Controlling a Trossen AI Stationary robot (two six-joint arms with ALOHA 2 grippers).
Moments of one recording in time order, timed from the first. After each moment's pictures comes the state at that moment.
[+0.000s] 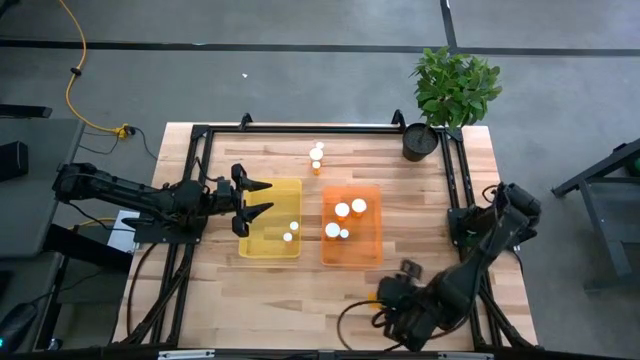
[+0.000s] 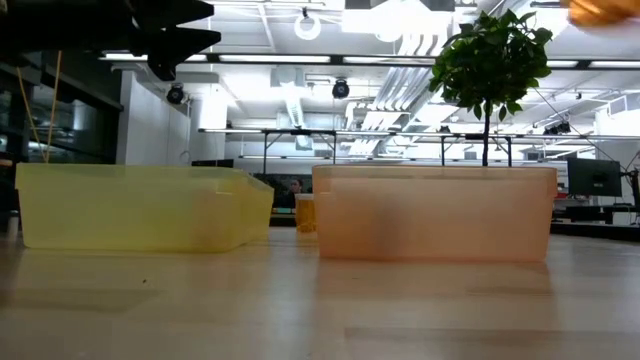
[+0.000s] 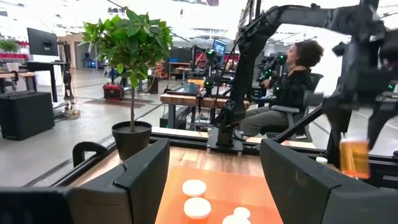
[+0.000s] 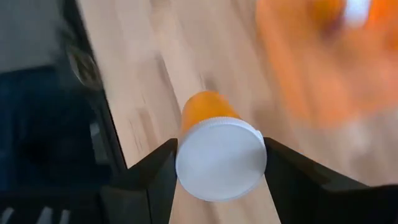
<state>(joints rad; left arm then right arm) 0.01 0.76 0.21 0.68 -0.26 -0.02 0.80 1.76 1.61 -1.12 0.38 1.08</state>
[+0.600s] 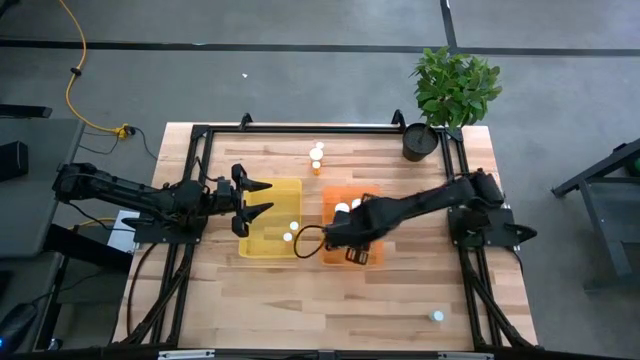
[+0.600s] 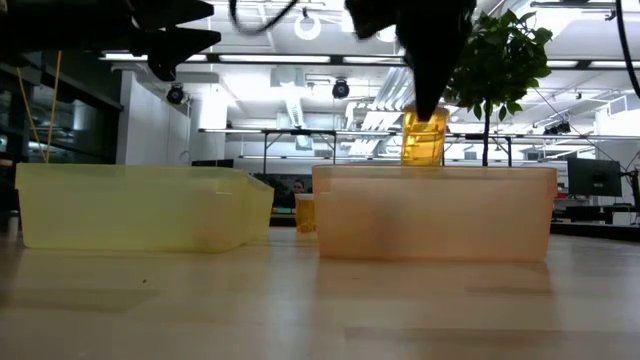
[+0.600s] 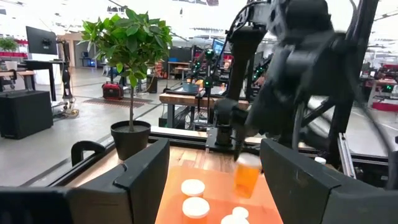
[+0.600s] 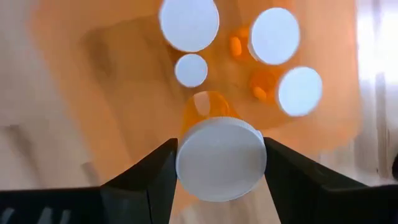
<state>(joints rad) 0.01 0.76 0.21 0.68 -0.25 -0.02 0.24 1.92 1.72 -1.34 0.23 0.51</state>
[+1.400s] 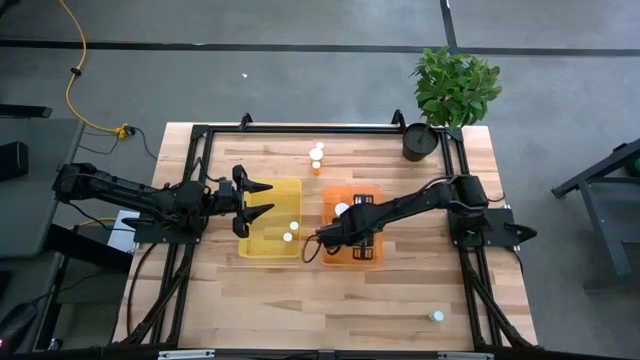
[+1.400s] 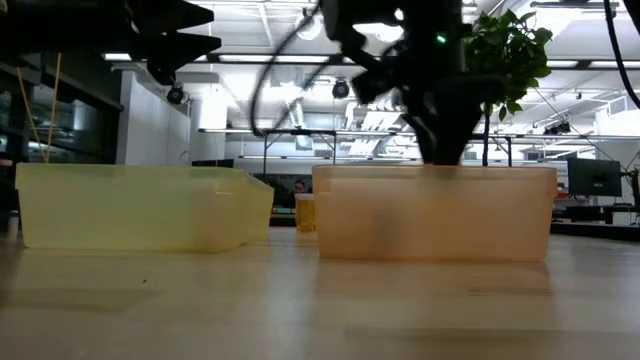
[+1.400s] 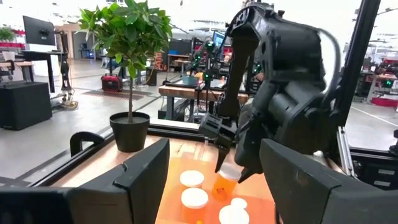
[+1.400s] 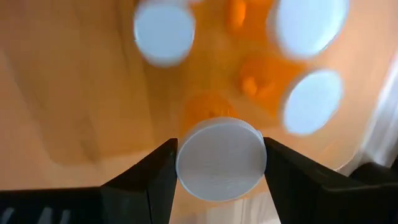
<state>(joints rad) 0.01 0.76 0.21 0.64 -0.25 -0.04 0.20 2.02 1.61 -1.32 0.28 0.25</state>
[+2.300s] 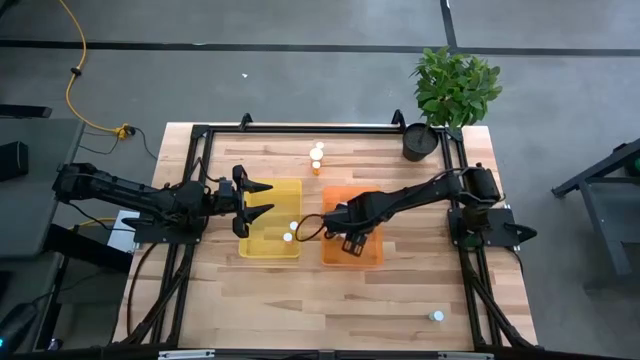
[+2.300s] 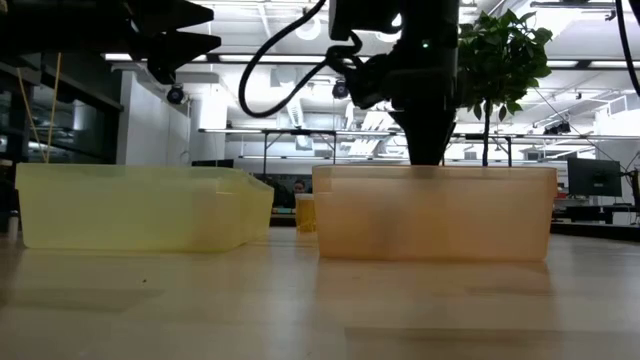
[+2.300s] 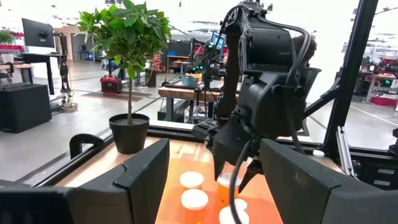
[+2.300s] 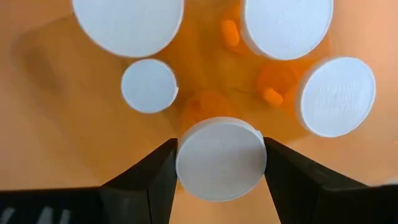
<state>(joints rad) 0.01 0.76 0.21 0.65 -0.25 -0.03 0.14 1.92 1.48 -1.10 0.15 0.53</state>
